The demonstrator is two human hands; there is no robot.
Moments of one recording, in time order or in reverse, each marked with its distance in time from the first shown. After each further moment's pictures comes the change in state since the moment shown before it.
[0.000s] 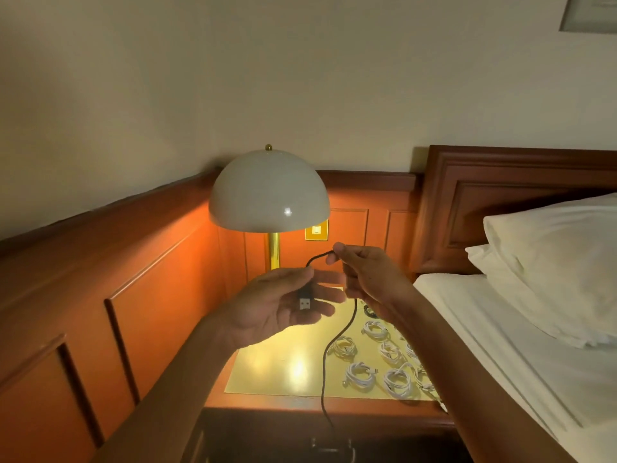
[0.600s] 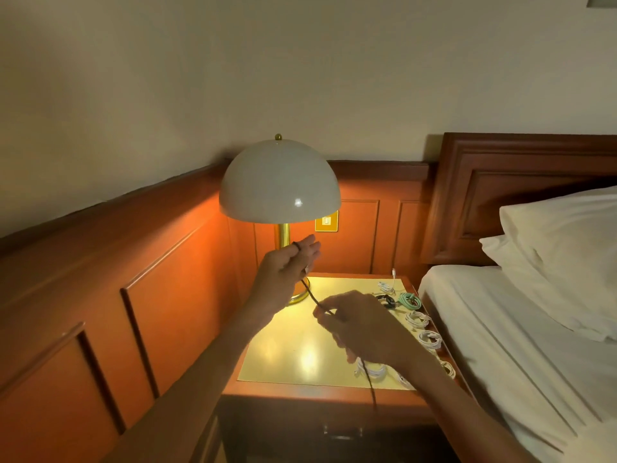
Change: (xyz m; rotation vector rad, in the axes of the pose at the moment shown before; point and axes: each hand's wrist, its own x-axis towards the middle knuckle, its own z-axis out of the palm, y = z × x) left_hand 0.044 -0.037 -0.050 0.425 0.445 0.303; right_hand -0.039 0.041 0.031 -0.746 -0.174 -0.036
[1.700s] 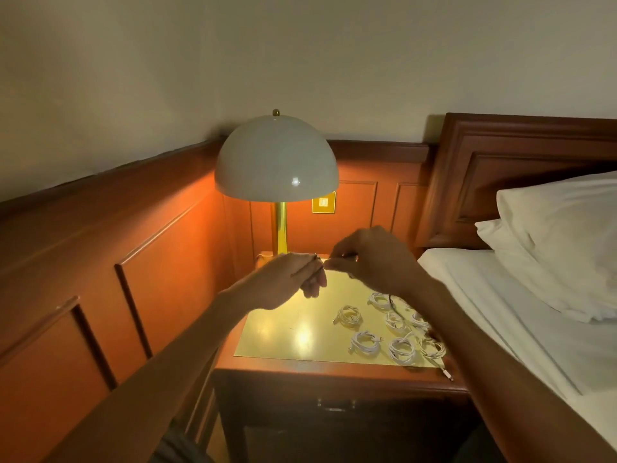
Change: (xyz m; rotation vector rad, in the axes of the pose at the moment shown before) left_hand -0.011 -0.010 -0.009 0.499 -0.407 -0.010; right_hand 0.035 0.006 -0.045 -0.379 0.149 -0.313
